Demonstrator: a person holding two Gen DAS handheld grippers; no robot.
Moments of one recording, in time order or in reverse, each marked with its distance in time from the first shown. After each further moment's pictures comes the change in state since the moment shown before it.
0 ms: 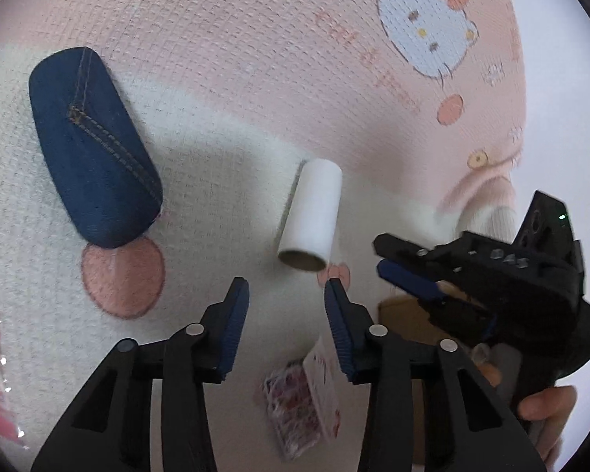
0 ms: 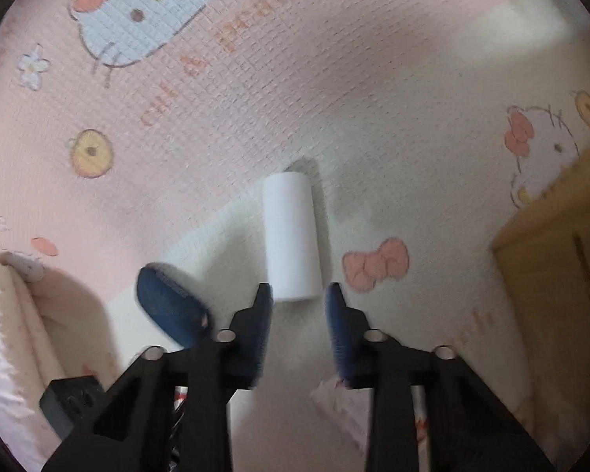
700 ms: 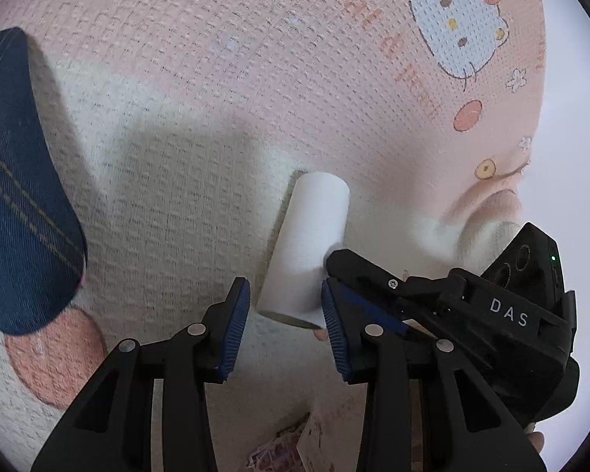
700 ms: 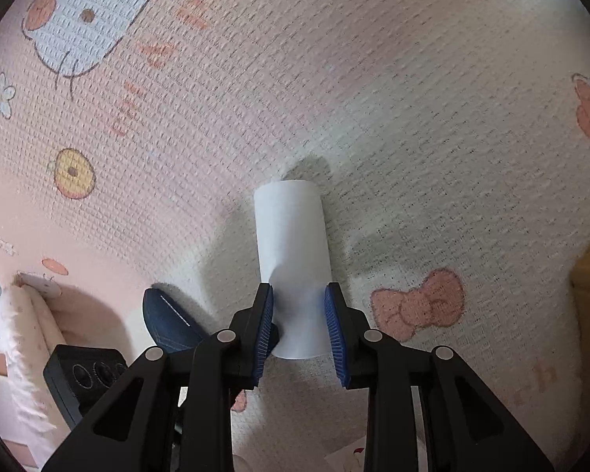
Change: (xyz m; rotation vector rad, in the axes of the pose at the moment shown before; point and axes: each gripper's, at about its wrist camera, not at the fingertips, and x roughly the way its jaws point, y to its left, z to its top) left arm 0.057 0.005 0.027 -0.022 0.044 -0.057; right arm 0.062 -0.017 0.019 0.061 0.042 0.168
